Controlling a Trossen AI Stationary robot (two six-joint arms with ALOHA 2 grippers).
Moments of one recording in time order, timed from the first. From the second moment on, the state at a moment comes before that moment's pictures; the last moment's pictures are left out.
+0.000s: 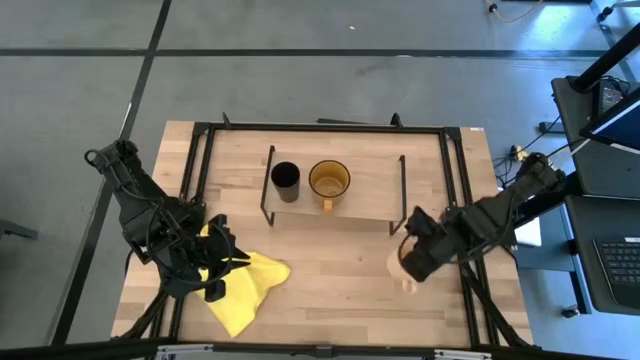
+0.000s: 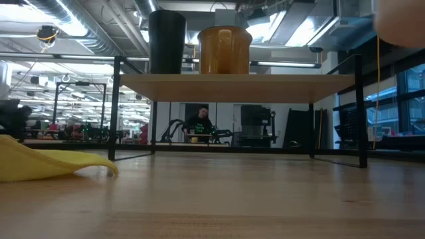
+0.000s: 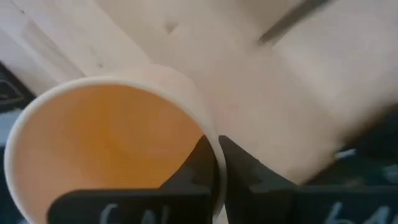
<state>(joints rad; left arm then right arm) -0.86 1.27 1.38 -1.06 -0.62 -0.91 0.60 1.39 1.42 -1.42 0.12 1.35</state>
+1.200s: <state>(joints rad) -0.86 1.27 1.38 -1.04 -0.65 -0.94 -0.24 1.68 1.73 -1.53 0.02 0.40</state>
